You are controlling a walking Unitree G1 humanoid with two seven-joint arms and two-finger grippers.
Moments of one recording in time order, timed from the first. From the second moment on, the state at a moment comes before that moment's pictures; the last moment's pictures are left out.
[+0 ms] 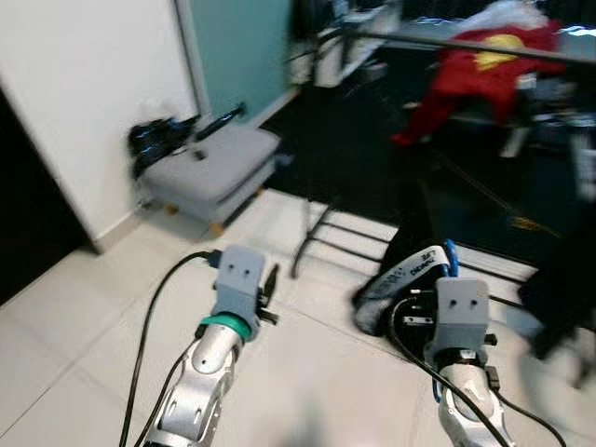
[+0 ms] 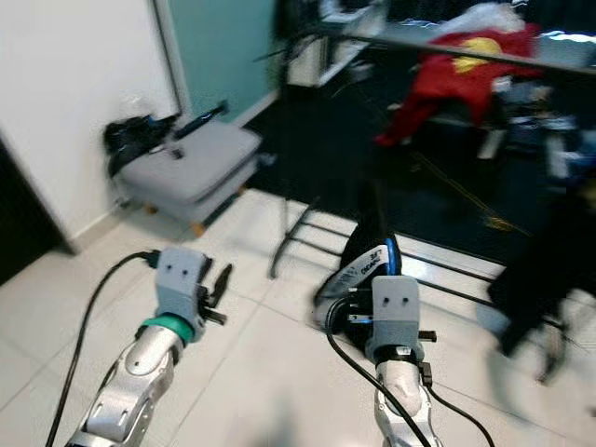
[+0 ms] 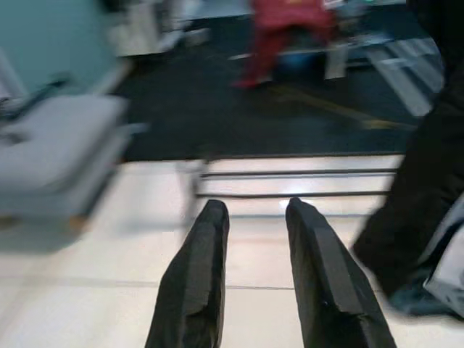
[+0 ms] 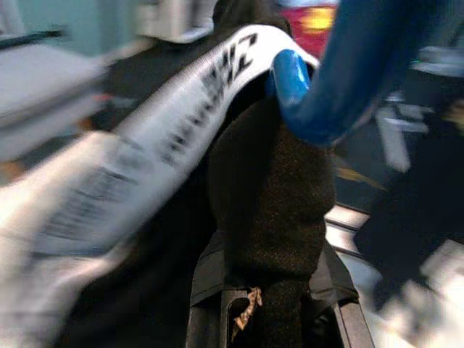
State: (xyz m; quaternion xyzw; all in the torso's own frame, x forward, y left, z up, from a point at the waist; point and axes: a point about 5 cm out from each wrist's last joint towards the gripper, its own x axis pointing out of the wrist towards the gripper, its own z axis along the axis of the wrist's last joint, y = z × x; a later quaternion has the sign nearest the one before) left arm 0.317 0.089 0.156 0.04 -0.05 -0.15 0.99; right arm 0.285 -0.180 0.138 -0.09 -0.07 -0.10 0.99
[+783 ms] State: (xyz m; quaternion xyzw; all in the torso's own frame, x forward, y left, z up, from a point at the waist) left arm 0.326 0.101 0.161 0.04 -0.03 -0.16 0.99; right arm 0.289 -0.168 0.136 -0.07 -0.07 -0.09 0.99
